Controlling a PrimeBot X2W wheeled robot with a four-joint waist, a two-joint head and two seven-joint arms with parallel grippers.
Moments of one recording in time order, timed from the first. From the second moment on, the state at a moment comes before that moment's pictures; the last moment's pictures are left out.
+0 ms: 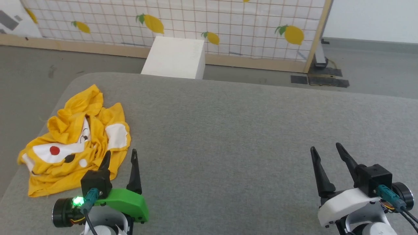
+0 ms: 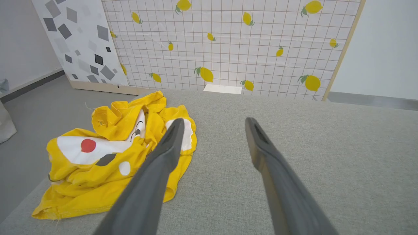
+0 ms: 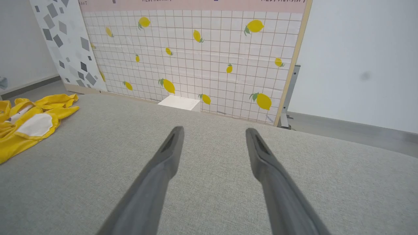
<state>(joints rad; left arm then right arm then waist) -0.02 0.07 -0.03 0.05 -0.08 0.05 -0.07 0.02 -0.05 -0.01 0.02 0.04 0.13 -0.04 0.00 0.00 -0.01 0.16</state>
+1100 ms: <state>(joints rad) -0.01 0.10 -0.04 0.08 -0.17 0.12 -0.13 0.02 -0.05 -0.01 0.05 0.09 0.13 -0.10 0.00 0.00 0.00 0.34</state>
